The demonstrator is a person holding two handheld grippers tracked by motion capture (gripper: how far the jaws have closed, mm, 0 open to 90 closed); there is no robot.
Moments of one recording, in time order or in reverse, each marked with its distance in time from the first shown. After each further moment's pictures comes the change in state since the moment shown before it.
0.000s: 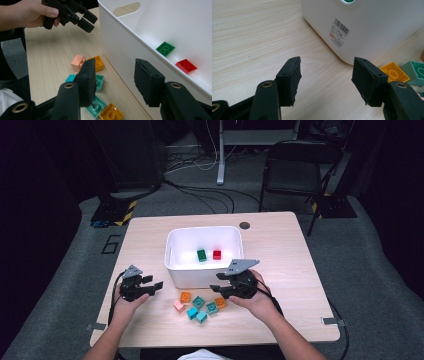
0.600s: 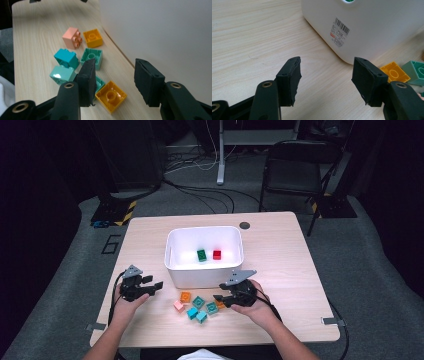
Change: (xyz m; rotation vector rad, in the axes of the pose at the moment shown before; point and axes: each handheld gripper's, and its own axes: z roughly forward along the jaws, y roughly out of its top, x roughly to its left) left arm 0.000 0.000 0.000 -0.001 0.001 0.002; right arm -0.007 -0.048 0.029 0.075 0.014 0.014
